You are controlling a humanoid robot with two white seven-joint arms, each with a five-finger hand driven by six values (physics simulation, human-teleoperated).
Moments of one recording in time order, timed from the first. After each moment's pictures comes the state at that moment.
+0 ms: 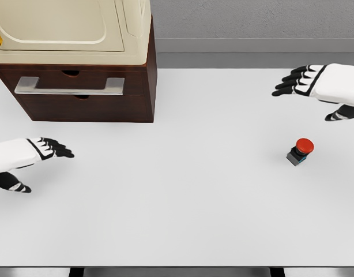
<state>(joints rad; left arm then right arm) -0.17 1.24 -0.46 -1.66 -0.12 -0.61 -0.35 -0.62 -1.13 0.46 -1.70 0.15 -0.61 0.61</state>
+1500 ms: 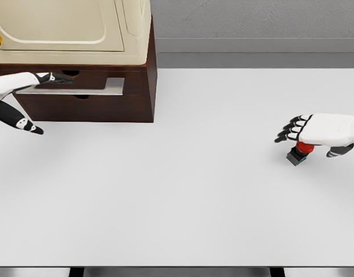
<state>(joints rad) -0.62 1.14 -0.61 -1.60 0.35 -0.22 -0.61 -0.57 -1.08 0.64 -1.57 0.45 -0.61 0.61</state>
